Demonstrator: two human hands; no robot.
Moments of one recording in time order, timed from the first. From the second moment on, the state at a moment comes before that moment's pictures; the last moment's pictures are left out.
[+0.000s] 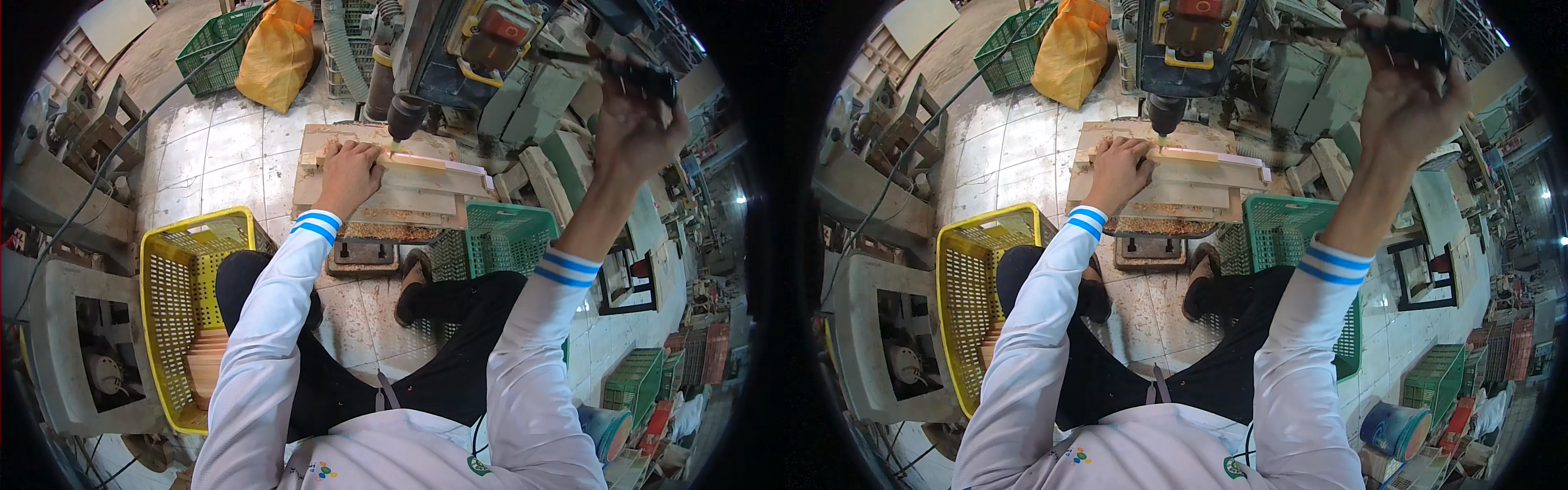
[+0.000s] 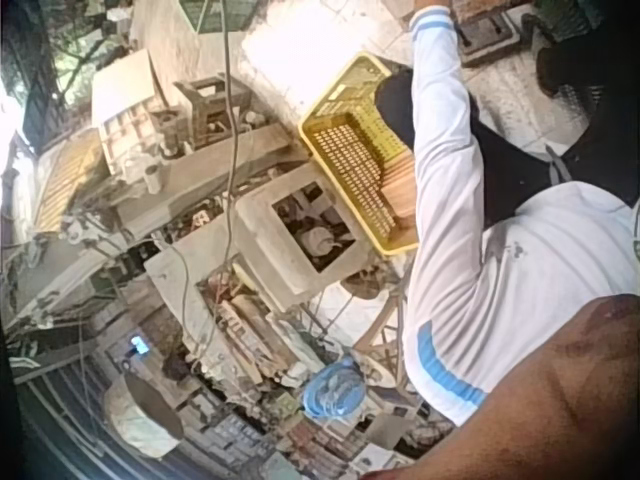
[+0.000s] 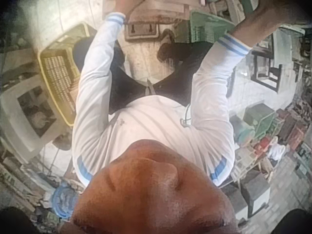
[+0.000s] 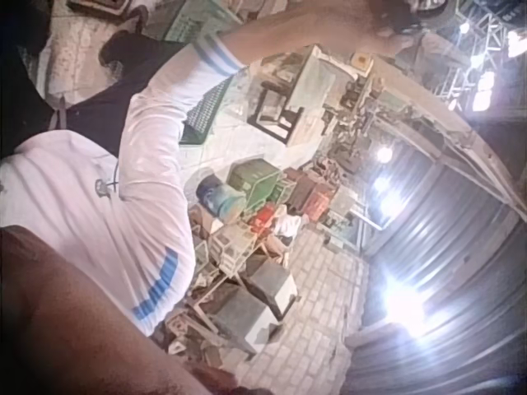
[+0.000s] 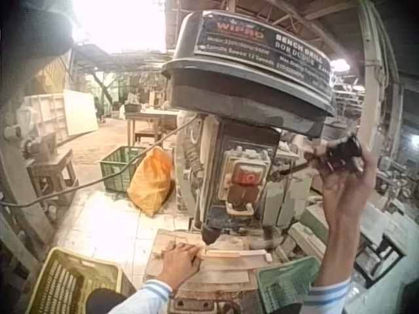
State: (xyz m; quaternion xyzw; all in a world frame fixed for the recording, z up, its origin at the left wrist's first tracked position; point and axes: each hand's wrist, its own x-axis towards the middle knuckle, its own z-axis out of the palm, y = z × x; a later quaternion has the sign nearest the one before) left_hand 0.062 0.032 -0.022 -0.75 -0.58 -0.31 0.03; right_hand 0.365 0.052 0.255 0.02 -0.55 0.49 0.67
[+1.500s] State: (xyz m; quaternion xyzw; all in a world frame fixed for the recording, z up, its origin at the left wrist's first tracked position) left_hand 0.063 0.033 -0.027 -0.75 -0.57 -0.32 0.04; right_hand 0.345 -0.032 0.180 -0.06 -0.54 0.23 0.81
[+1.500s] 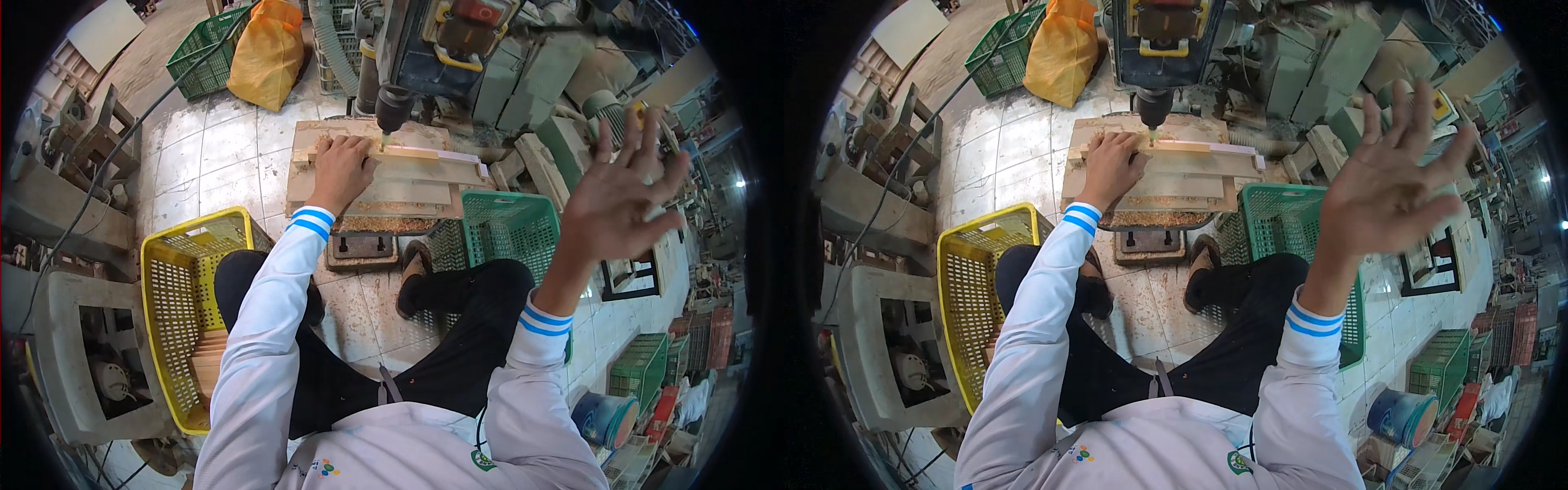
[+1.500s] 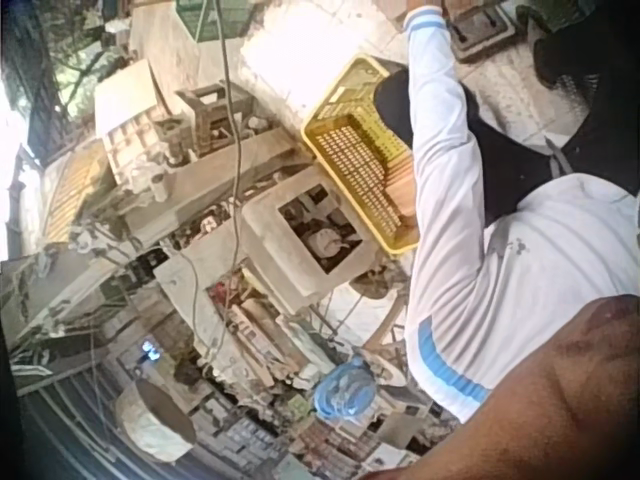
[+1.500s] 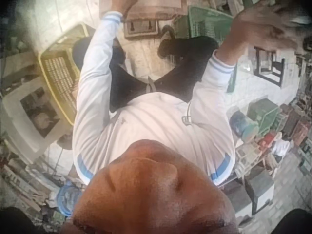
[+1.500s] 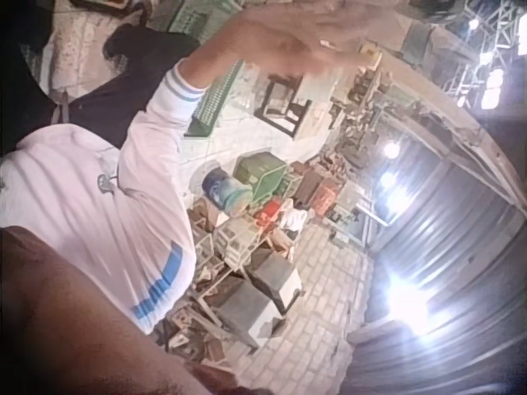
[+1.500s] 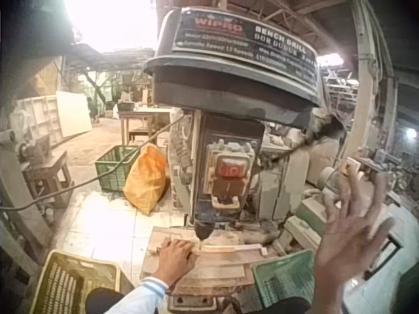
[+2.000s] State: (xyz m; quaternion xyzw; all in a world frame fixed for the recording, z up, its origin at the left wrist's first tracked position) left_hand 0.083 -0.047 0.018 -0.70 -0.59 -0.25 -0.31; right_hand 0.364 -0.033 0.018 -0.44 -0.49 0.35 0.67
